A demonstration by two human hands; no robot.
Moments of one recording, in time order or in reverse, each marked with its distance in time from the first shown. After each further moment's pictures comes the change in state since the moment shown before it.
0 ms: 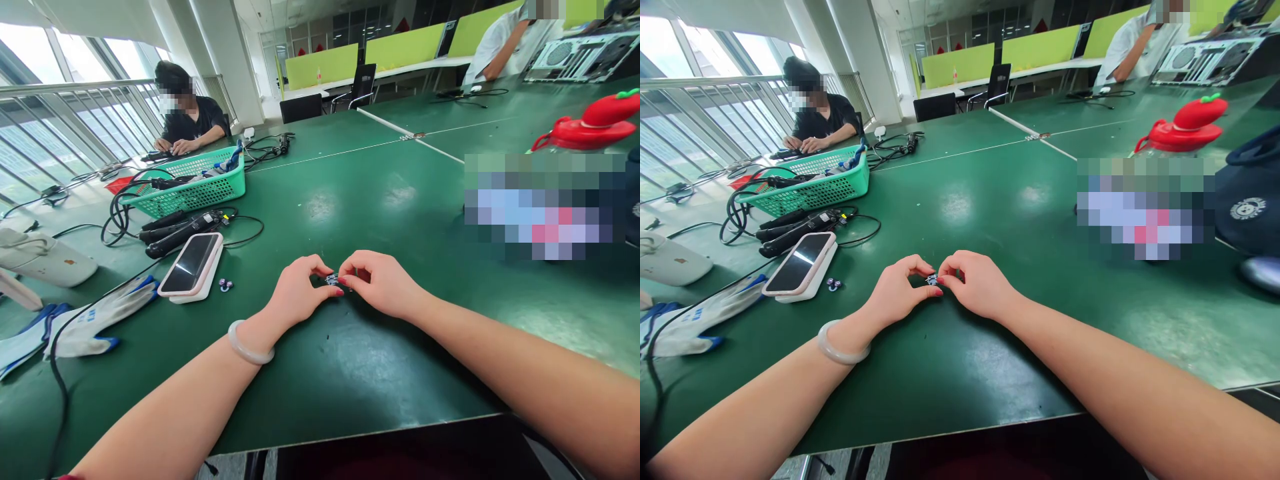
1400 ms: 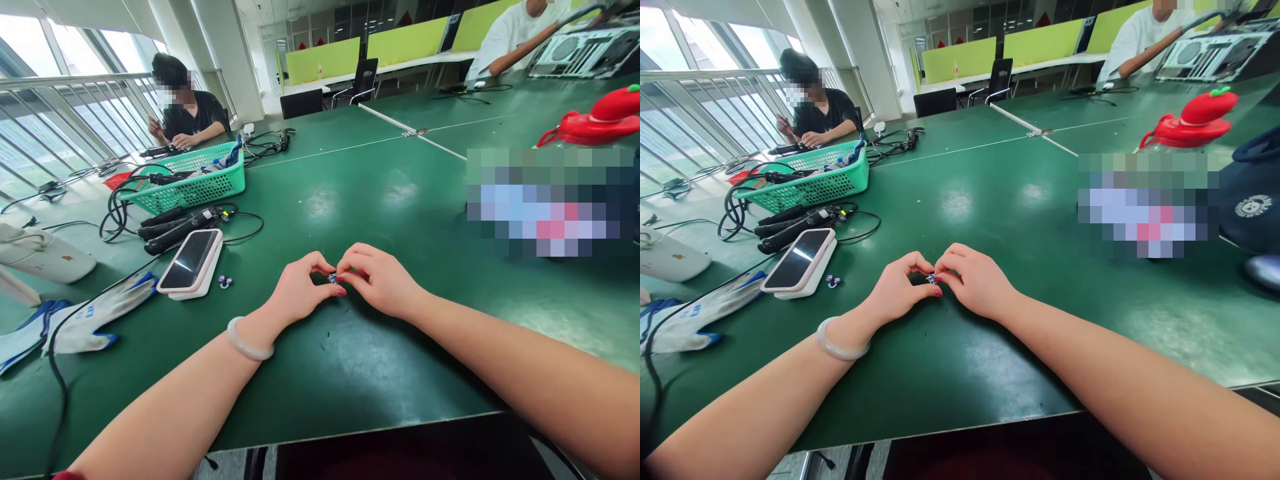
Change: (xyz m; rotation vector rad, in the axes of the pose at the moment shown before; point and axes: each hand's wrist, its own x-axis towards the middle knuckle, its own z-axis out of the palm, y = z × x) left_hand -0.001 -0.003 0.000 -0.188 -0.056 -0.029; right_hand -0.001 0.001 0.004 -0.022 0.037 -0.184
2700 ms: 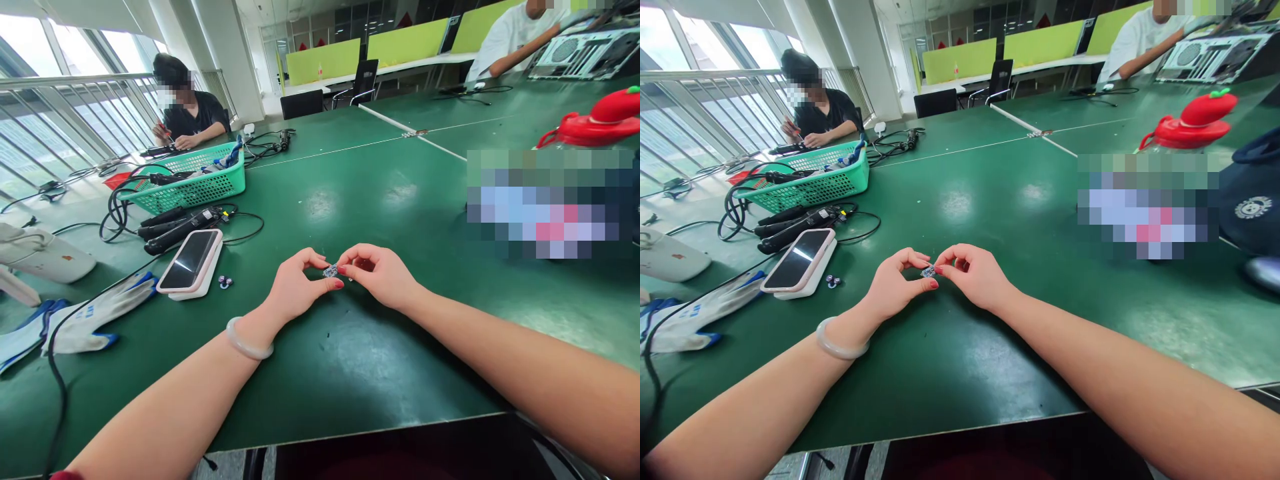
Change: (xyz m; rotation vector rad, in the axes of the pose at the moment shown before) left_hand 0.004 -0.007 0.001 -0.104 0.145 0.022; right_hand 0.007 0.006 0.004 0.357 0.079 0.298
